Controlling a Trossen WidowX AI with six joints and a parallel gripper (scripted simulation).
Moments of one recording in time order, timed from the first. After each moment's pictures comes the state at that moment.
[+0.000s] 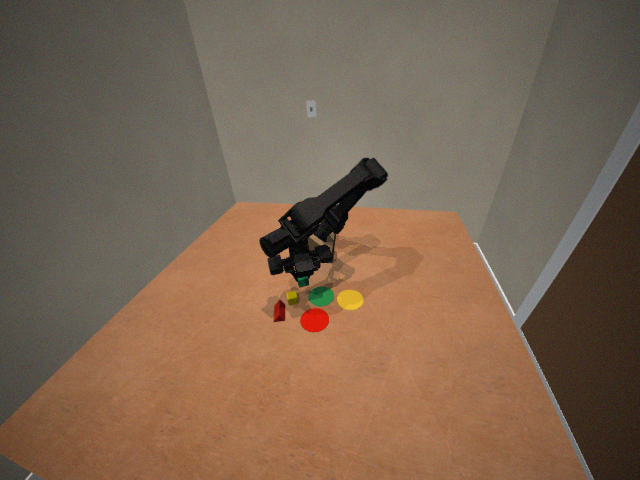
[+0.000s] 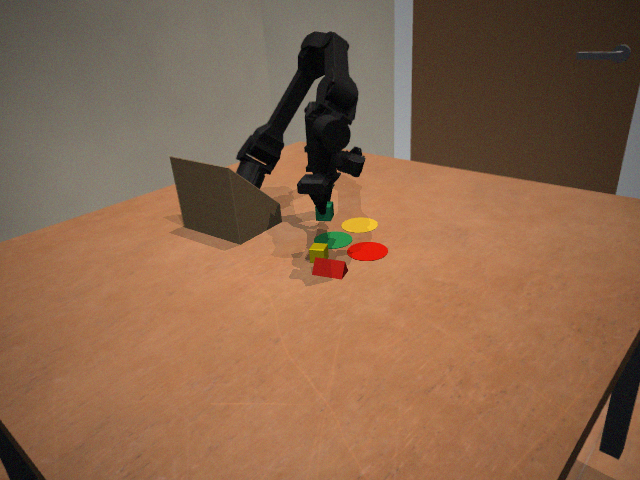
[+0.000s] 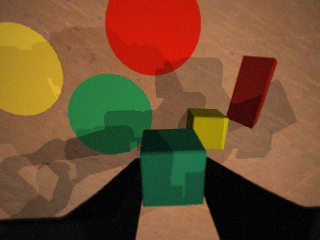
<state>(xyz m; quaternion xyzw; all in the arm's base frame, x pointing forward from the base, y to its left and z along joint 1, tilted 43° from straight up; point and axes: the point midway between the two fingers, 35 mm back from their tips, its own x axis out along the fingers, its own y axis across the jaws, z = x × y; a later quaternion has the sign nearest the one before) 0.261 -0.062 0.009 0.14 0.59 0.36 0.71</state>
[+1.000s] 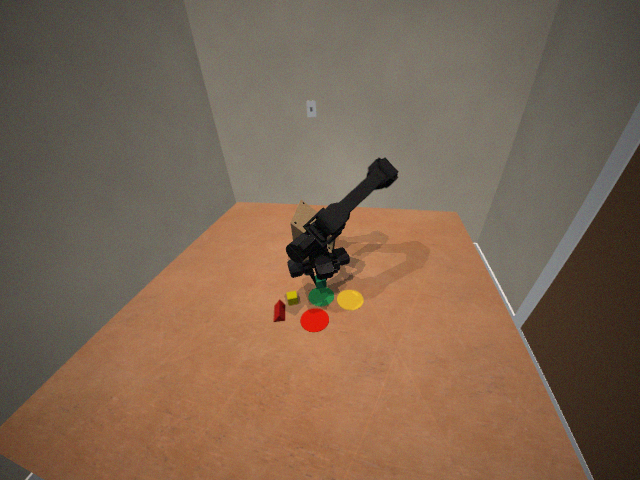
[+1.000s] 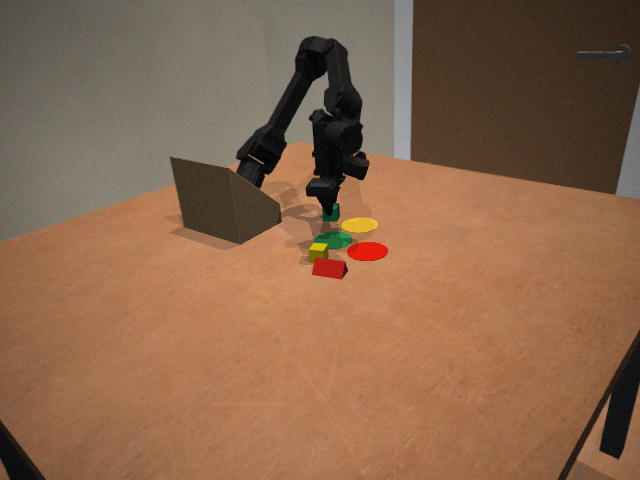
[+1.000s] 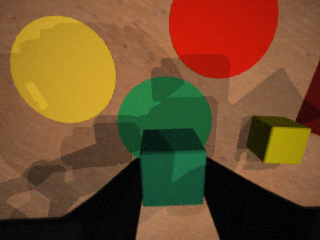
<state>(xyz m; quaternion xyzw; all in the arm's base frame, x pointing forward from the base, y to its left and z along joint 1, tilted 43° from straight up) 0.244 -0.004 0.025 0.14 0.58 0.36 0.71</state>
